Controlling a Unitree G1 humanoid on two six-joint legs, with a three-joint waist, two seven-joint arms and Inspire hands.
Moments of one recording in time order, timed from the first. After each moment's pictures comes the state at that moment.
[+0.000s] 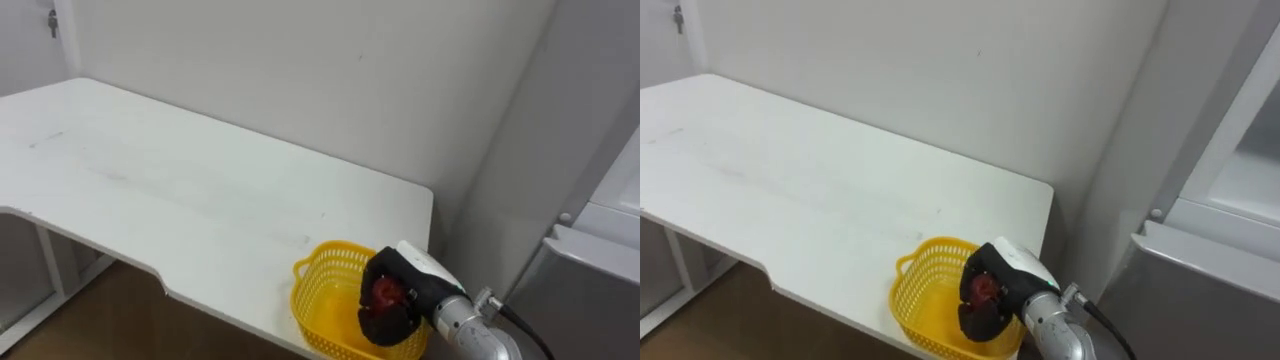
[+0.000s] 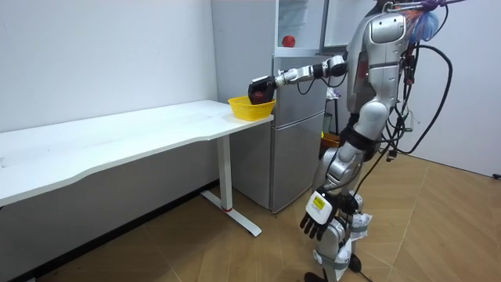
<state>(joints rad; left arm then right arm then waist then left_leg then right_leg) 0.11 0.27 -0.12 1.04 0.47 0.11 -0.03 -0.58 -0.33 0.38 0.61 -0.37 0.01 0.08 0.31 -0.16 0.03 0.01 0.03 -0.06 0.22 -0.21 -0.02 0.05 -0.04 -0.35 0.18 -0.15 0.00</state>
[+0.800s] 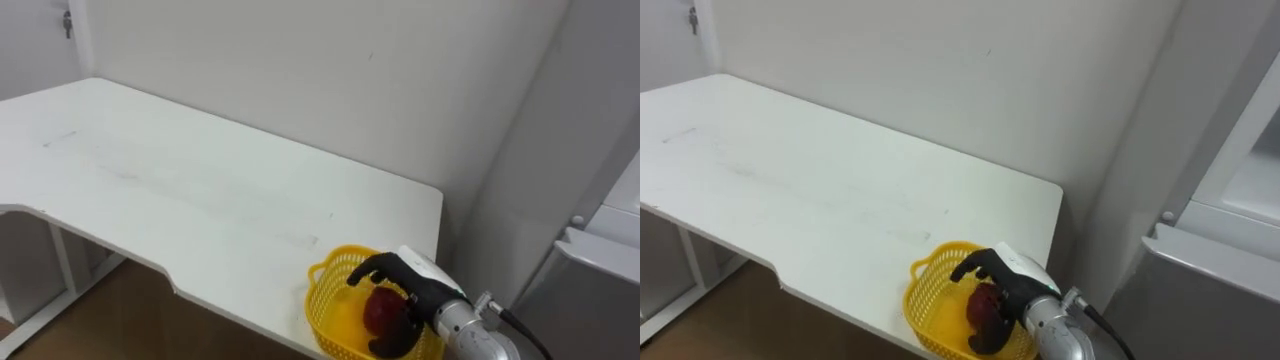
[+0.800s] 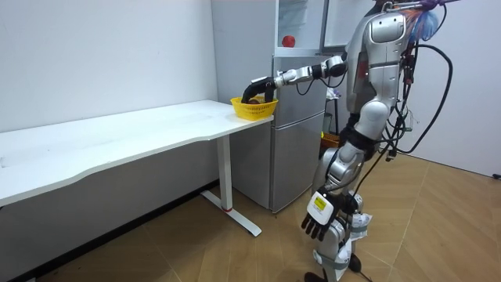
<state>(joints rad) 0.12 0.27 -0.12 1.04 0.48 0.11 -0.05 -0.58 -0.33 0.37 0.62 -0.35 0.01 0.07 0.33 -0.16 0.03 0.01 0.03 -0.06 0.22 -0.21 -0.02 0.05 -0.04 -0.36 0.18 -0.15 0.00</state>
